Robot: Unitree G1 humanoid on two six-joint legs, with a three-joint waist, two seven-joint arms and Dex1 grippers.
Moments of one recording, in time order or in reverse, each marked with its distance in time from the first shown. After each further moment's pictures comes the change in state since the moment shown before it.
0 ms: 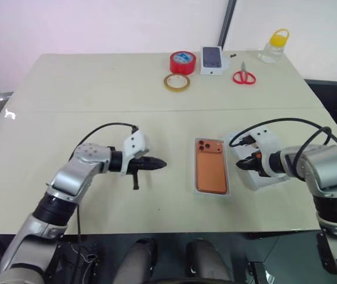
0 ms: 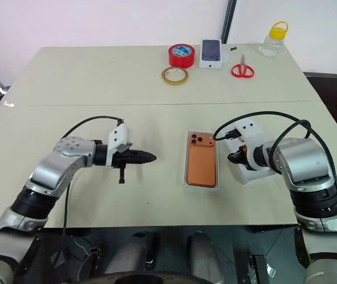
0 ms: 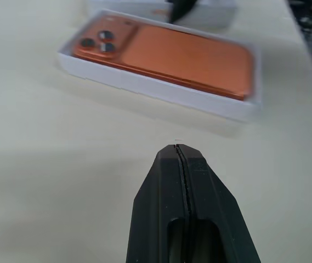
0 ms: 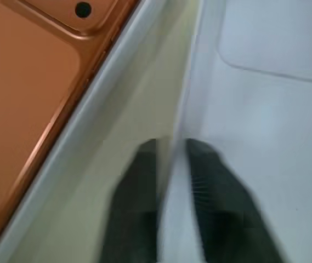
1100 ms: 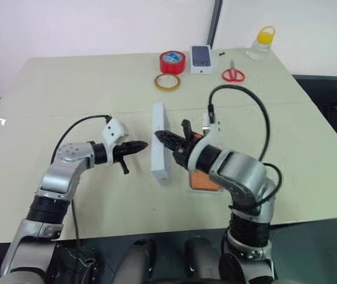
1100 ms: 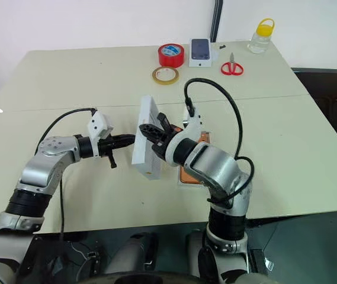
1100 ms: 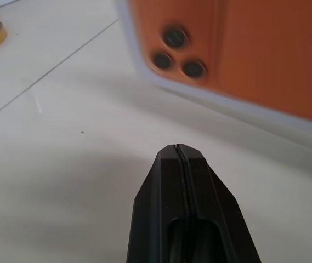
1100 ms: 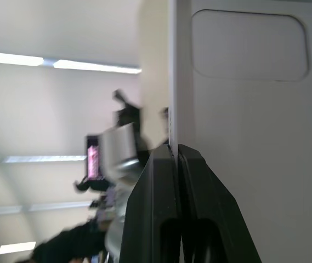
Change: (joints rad) left arm -0.005 -0.056 0.165 0.157 0.043 -0.087 0.197; right arm 0.190 0.873 -0.109 -0.184 1.693 -0.834 -1.814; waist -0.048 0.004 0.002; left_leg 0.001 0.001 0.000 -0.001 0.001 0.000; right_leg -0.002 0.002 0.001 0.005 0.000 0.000
